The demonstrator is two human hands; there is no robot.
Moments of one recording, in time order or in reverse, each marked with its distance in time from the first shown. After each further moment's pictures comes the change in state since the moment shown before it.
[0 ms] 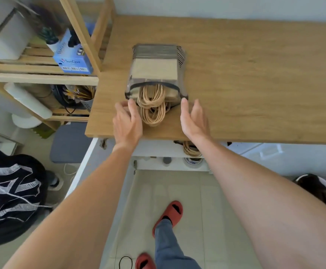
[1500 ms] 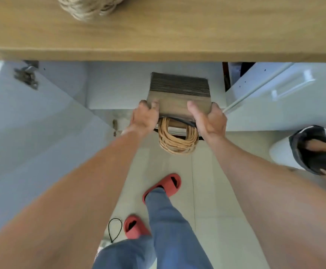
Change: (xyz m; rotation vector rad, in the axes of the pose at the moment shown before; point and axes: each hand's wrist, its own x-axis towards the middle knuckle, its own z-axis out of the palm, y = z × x) left_hand -0.093 -0.148 0.166 0.293 -0.575 -0.267; right_hand -0.022 0.256 0.036 0.088 0.024 0.321
